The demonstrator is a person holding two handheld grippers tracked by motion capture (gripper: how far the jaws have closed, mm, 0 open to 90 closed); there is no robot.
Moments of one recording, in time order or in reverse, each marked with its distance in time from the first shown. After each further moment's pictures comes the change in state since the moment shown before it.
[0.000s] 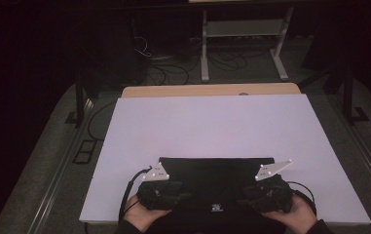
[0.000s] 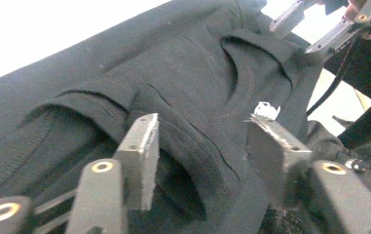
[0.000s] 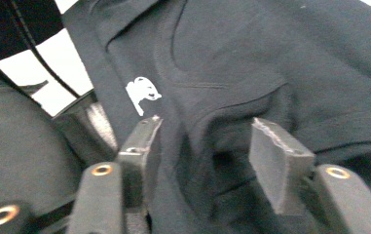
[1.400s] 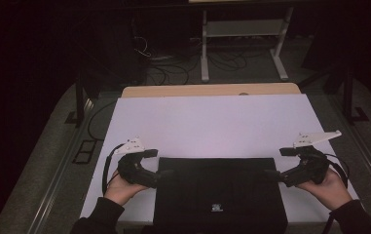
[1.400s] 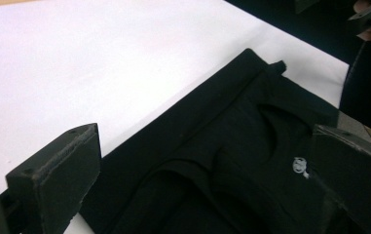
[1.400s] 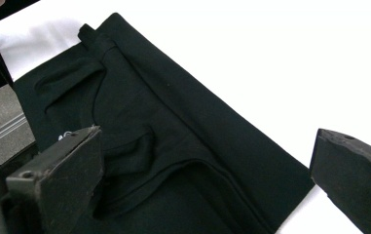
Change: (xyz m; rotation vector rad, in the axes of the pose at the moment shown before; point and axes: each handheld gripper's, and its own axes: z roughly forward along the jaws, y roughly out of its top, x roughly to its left) left arm 0.057 0.034 -0.039 -0.141 0.024 0.014; right arm -0.057 0.020 -0.081 -0.168 -0.149 0.019
